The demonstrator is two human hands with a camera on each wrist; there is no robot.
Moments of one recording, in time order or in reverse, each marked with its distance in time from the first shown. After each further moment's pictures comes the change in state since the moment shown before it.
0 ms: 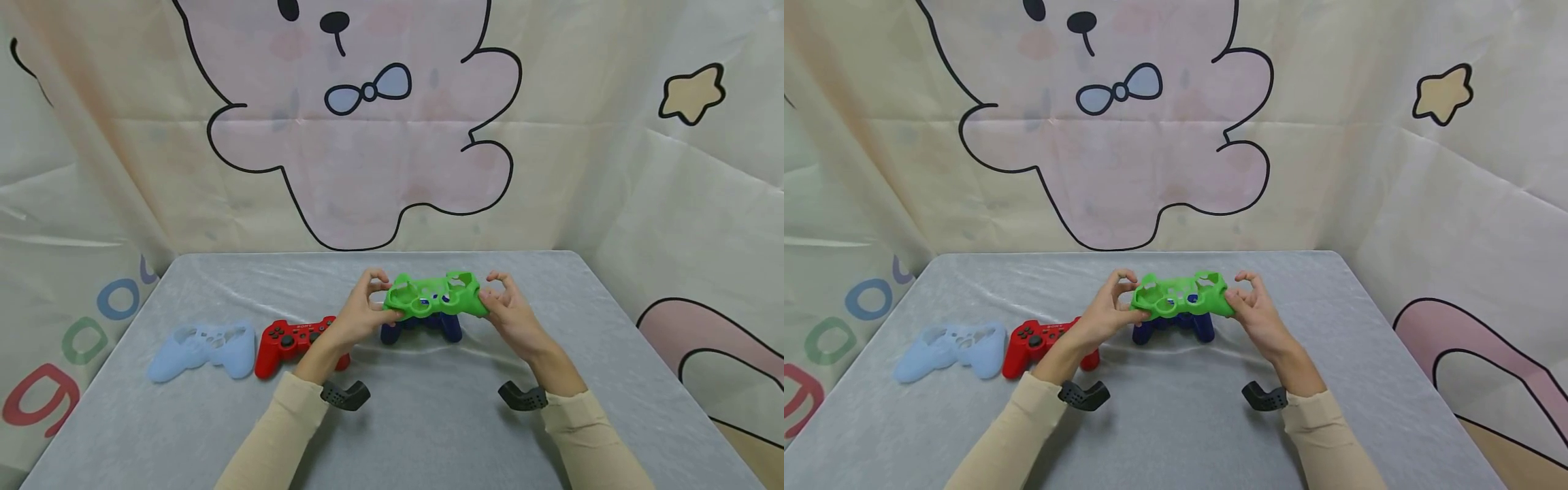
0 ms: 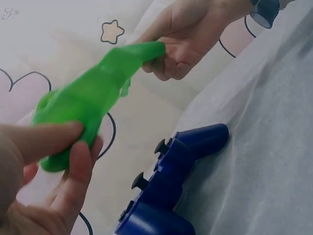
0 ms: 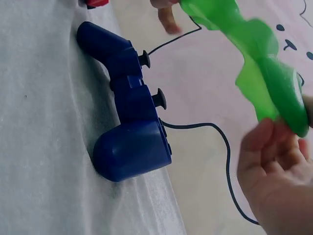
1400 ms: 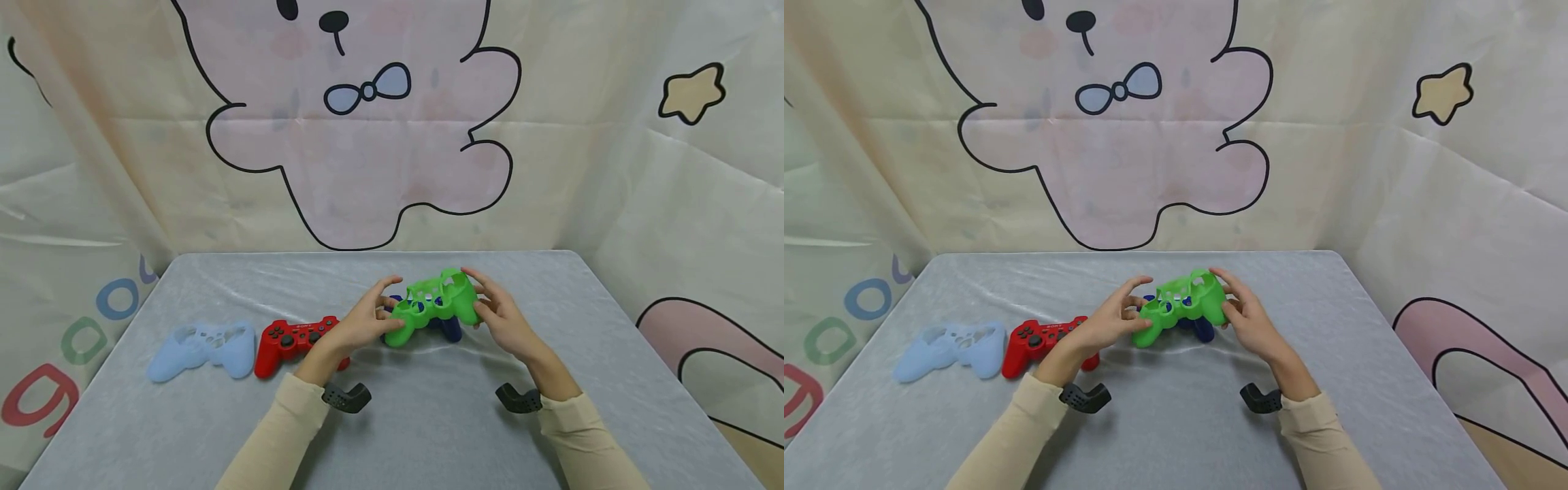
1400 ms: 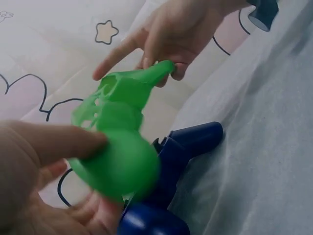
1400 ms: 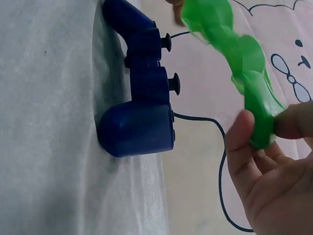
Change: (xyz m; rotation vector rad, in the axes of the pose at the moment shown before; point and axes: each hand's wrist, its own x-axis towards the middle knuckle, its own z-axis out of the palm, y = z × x) left_hand -0.003 0.000 0.002 0.156 -0.130 -0.099; right_hand -0.001 0.000 0.006 -0.535 -0.048 -0.099
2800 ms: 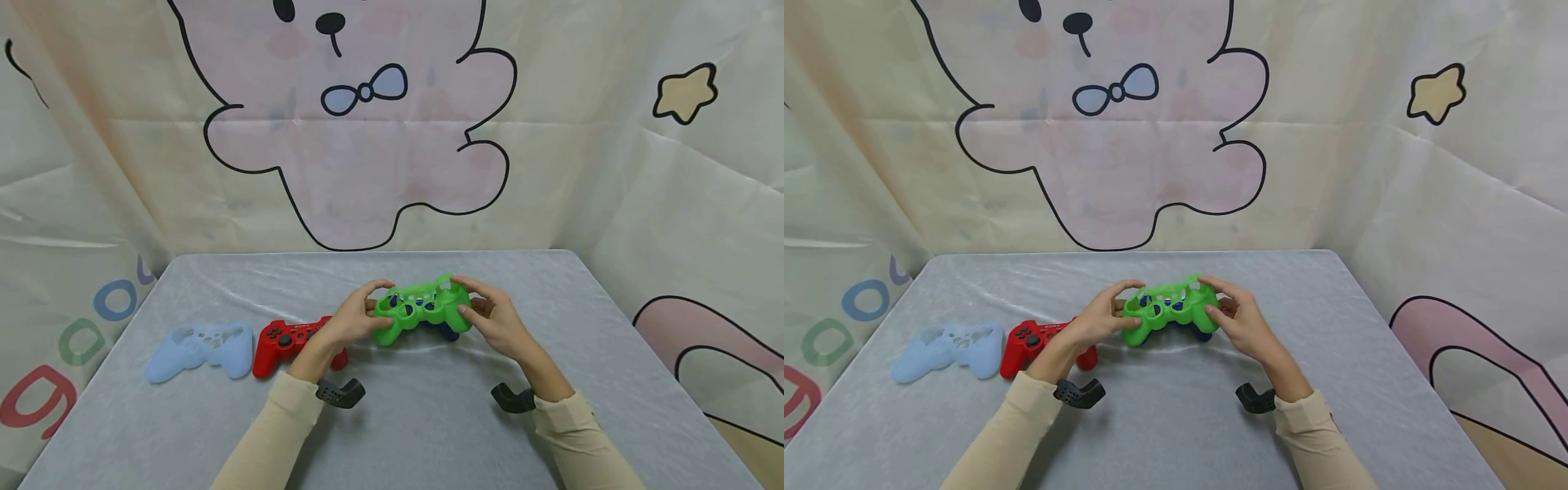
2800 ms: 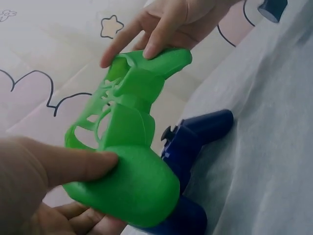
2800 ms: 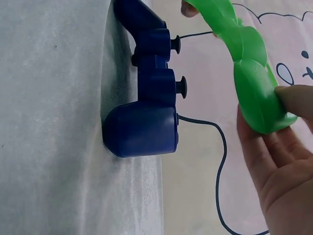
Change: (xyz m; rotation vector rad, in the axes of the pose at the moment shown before) left_hand -0.002 0.001 -0.008 0.080 0.086 -0.065; right_hand 0.000 -0.004 0.009 -0.029 0.038 -0.129
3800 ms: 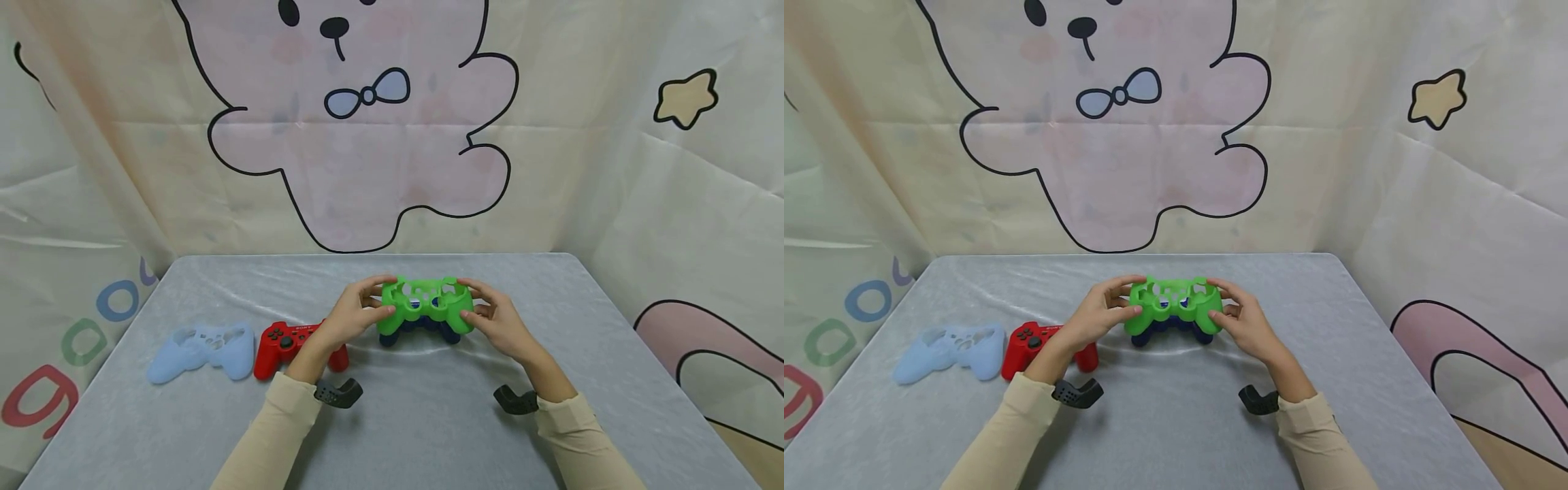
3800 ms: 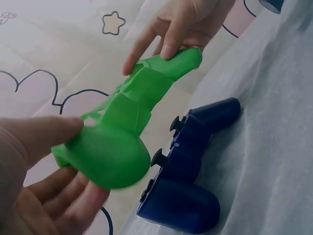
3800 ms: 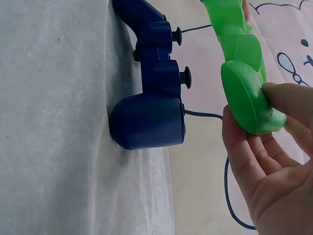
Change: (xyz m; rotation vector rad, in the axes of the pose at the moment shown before) left_hand 0.003 -0.003 -0.010 0.022 0.029 0.247; right_hand -0.001 0.008 -0.005 0.043 -0.025 0.133
